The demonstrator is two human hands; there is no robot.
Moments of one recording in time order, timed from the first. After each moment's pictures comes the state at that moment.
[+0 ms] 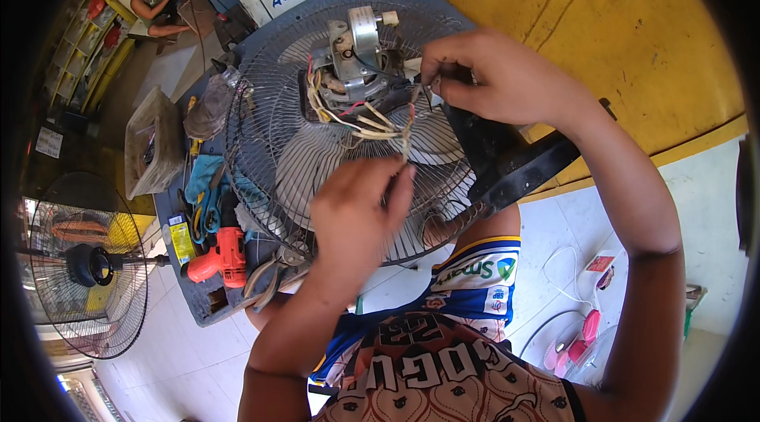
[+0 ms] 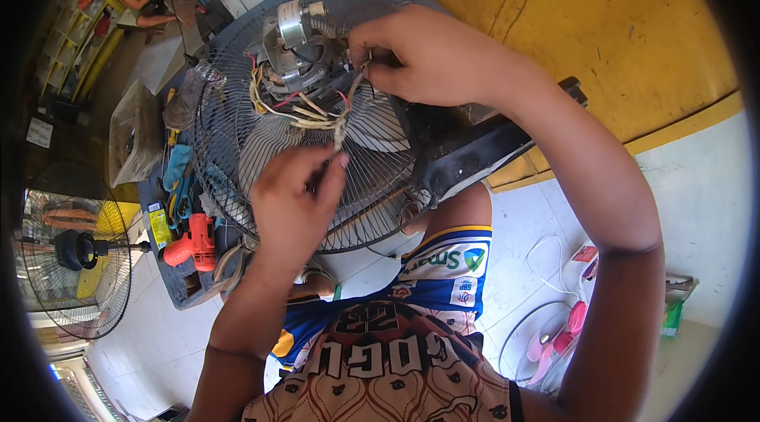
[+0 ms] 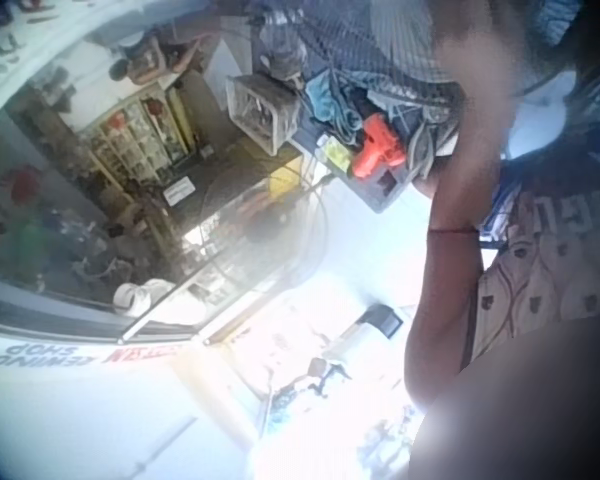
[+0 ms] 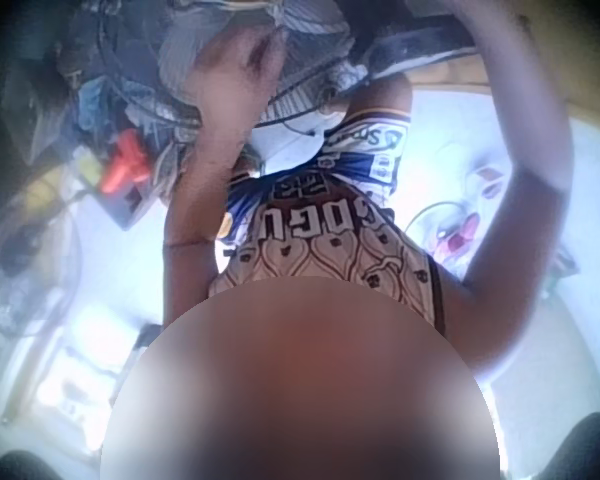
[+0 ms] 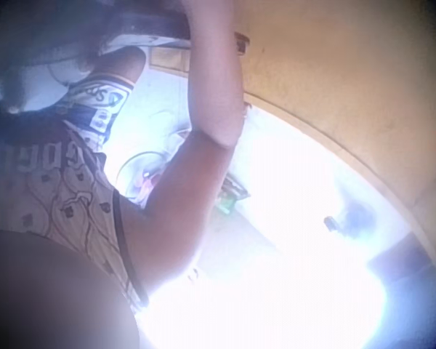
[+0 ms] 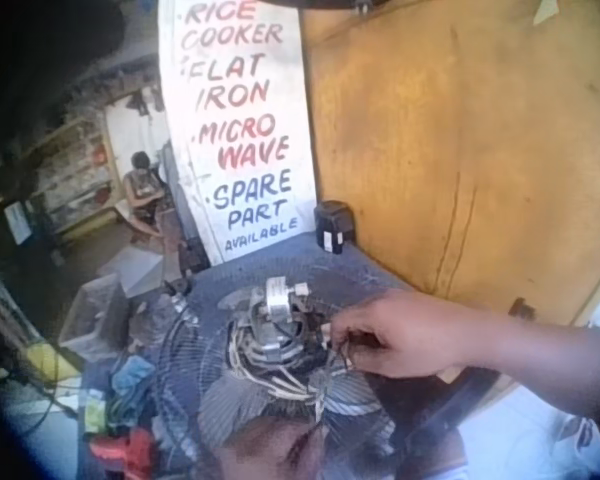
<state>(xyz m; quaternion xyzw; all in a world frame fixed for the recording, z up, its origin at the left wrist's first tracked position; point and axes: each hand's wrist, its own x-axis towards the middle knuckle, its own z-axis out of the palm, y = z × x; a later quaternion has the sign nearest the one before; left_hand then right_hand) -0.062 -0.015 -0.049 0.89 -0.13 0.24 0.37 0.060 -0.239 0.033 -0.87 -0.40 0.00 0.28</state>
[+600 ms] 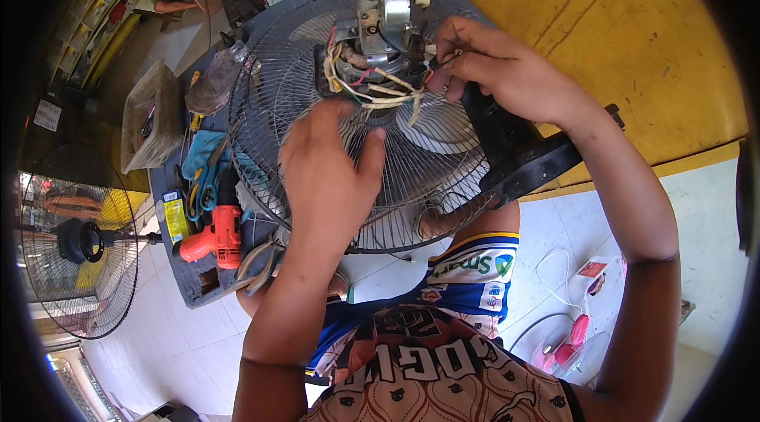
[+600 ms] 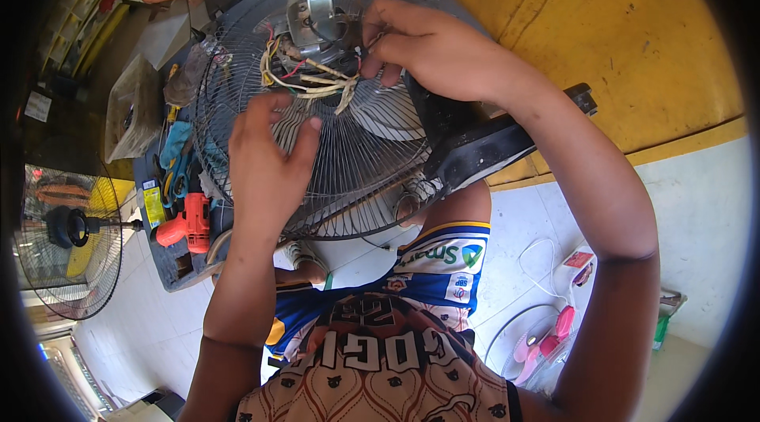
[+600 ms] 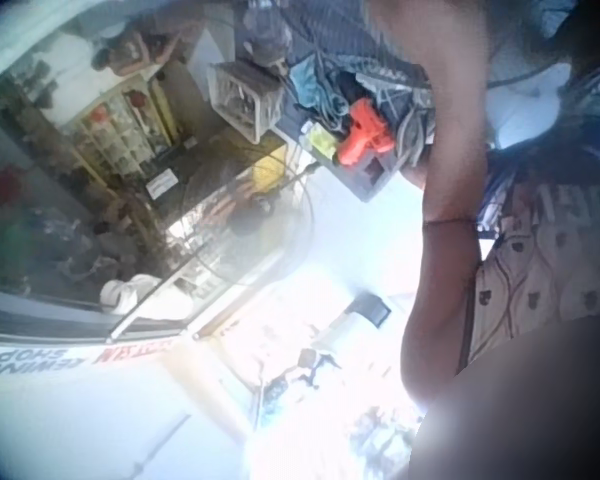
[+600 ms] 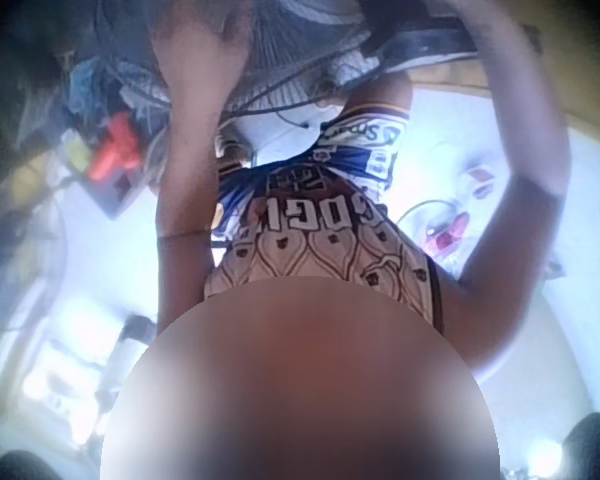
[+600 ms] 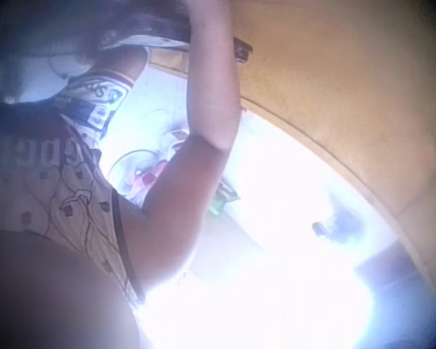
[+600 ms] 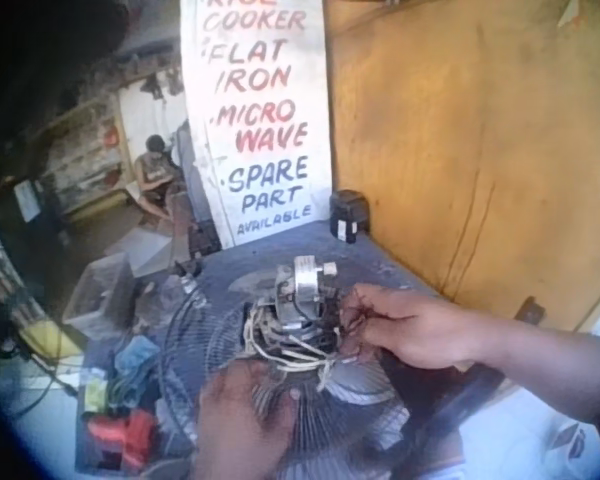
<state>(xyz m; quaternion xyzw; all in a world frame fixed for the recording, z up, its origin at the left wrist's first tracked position) -0.051 0.014 -0.051 0.92 -0.04 0.25 0.29 0.057 -0.226 0.016 -0.80 -0.30 0.15 0.50</state>
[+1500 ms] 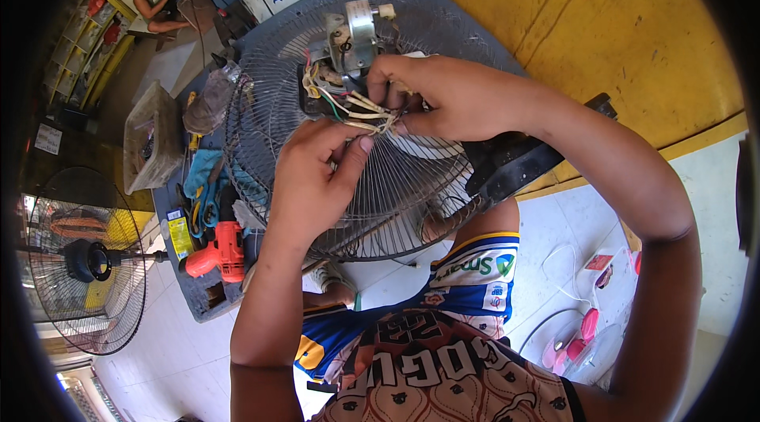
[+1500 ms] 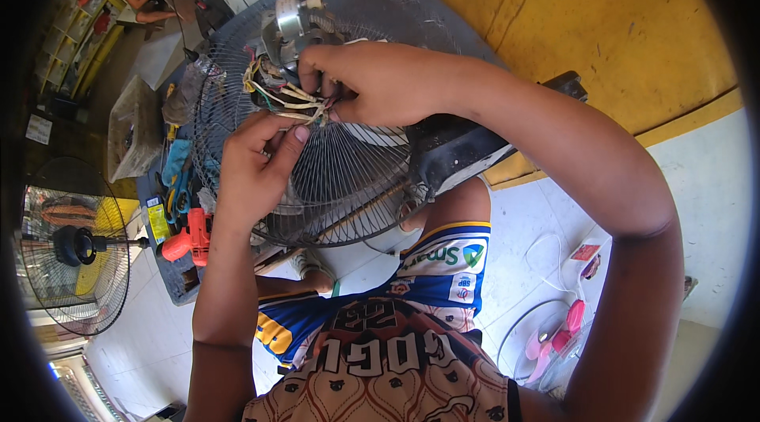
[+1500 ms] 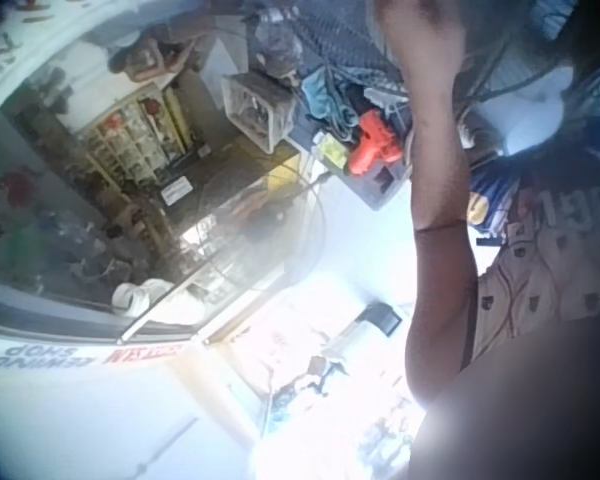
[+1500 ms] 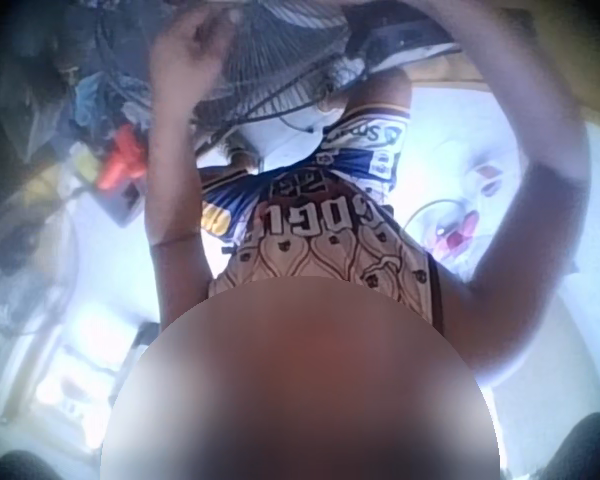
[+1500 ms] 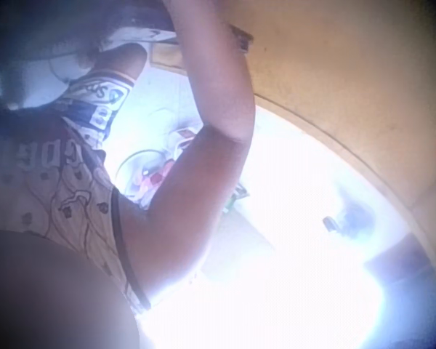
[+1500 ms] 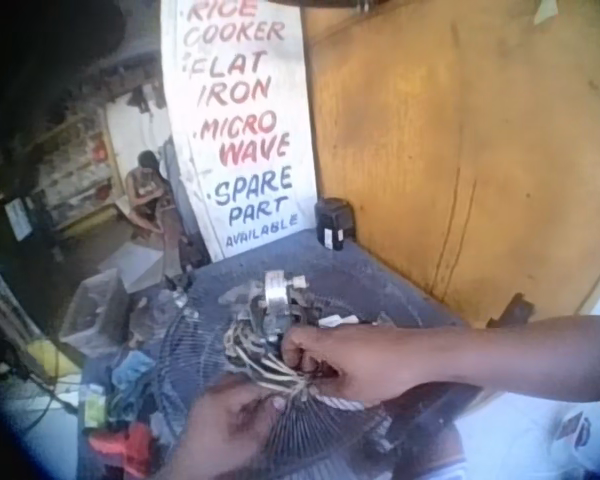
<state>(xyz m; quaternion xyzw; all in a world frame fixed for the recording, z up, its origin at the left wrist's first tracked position) -0.036 0.038 -0.042 0.89 -0.16 0.12 0.41 0.059 -0.205 0.008 -0.81 -0.44 0.15 0.35</state>
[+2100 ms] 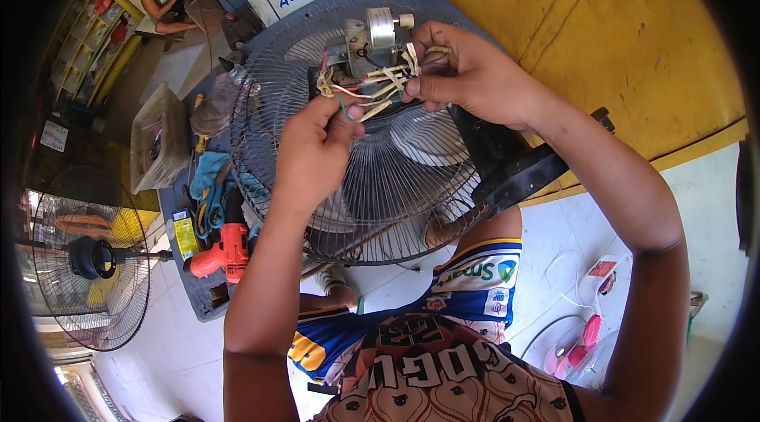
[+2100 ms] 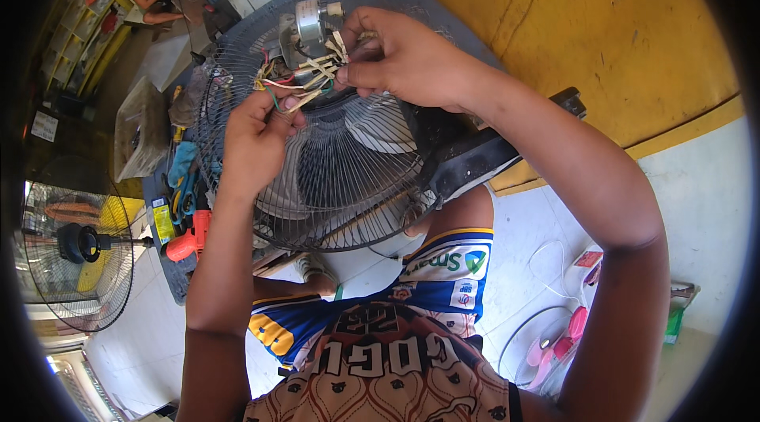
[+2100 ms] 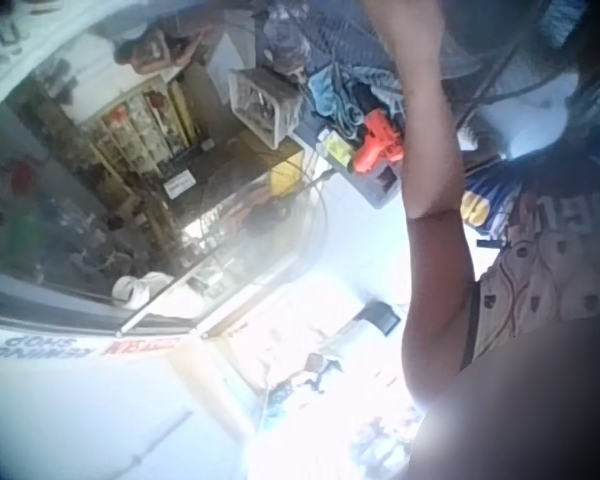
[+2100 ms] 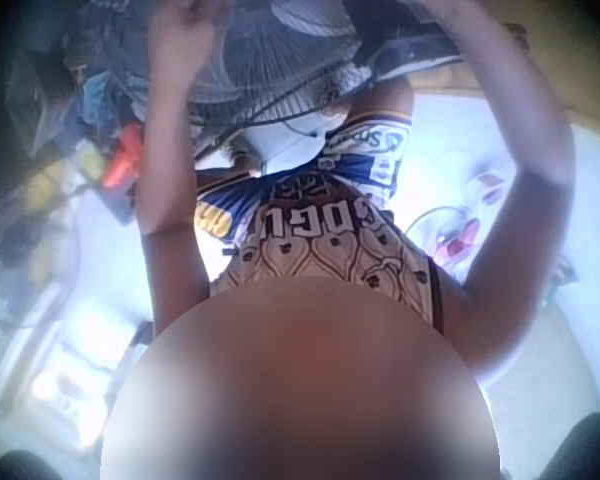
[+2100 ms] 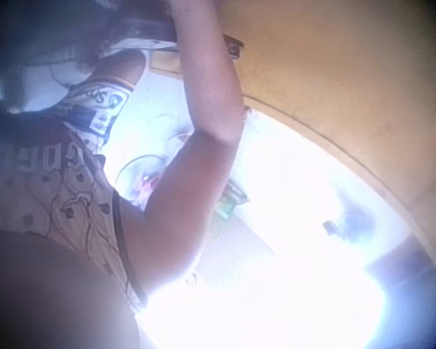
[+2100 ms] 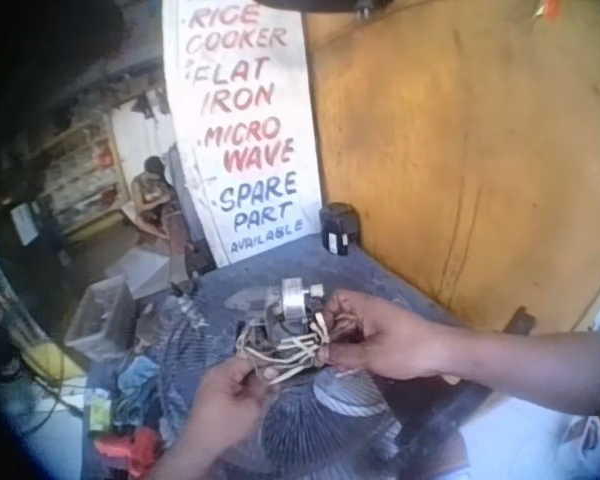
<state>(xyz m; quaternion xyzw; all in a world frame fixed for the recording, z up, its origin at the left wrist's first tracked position) -0.001 0.035 -0.040 0.85 -0.06 0.05 0.53 0.068 -0.219 0.000 -0.73 -0.27 0.19 0.61</state>
